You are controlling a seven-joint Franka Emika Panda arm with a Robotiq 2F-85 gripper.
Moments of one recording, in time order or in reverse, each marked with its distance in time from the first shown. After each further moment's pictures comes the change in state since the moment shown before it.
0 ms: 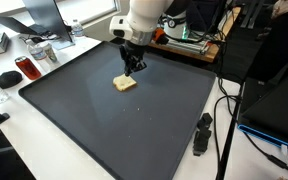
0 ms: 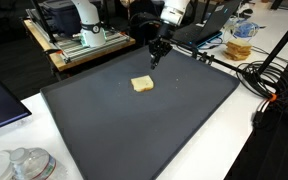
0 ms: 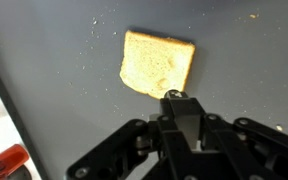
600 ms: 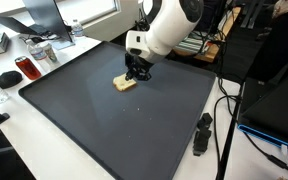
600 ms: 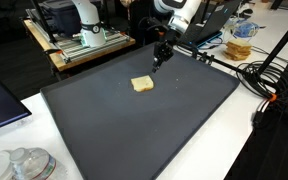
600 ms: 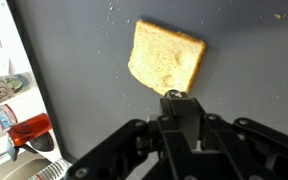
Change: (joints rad) arm 0.058 0.135 0.046 0.106 -0.228 -0.158 0.159
